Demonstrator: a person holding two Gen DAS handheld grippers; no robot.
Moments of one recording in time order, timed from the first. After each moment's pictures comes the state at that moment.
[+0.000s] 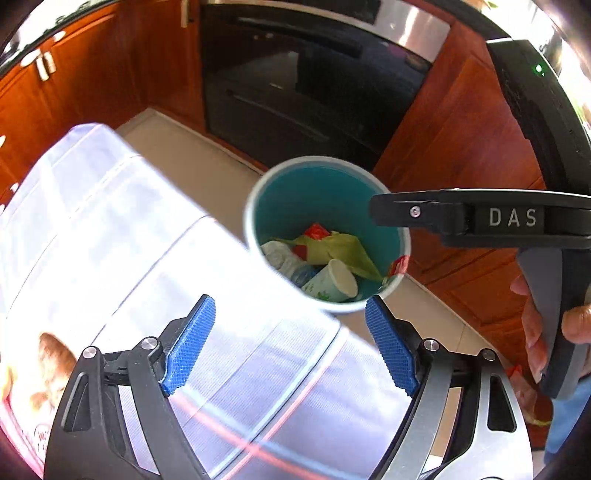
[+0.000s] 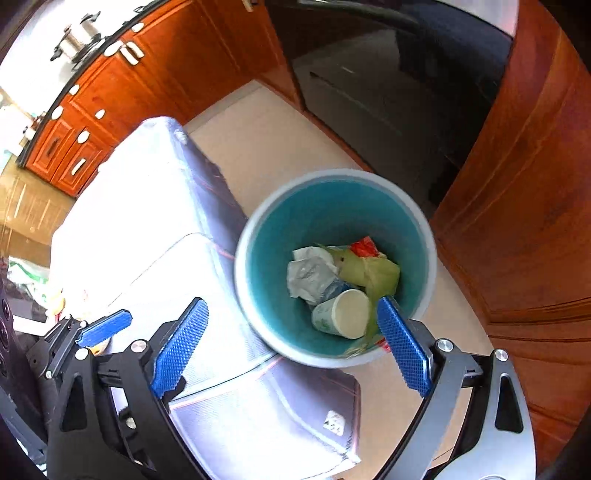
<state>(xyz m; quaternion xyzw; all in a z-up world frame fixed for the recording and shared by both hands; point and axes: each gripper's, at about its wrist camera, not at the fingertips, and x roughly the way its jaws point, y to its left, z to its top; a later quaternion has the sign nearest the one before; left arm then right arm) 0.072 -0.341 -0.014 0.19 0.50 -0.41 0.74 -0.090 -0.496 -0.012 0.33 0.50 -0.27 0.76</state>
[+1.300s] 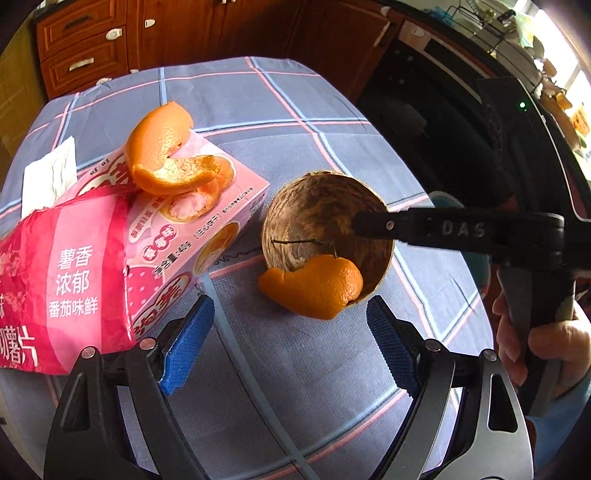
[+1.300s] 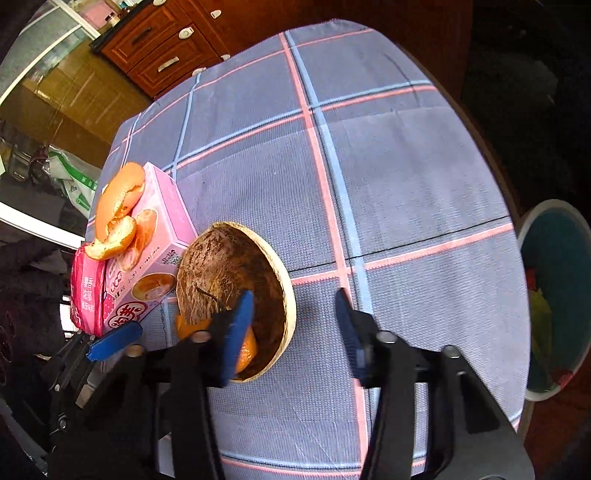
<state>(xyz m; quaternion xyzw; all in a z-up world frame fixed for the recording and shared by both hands) 0.124 -0.100 -0.033 0.02 0.54 -0.25 0.81 0.099 -0.324 -0.064 0.27 0.57 -0.08 0.78</state>
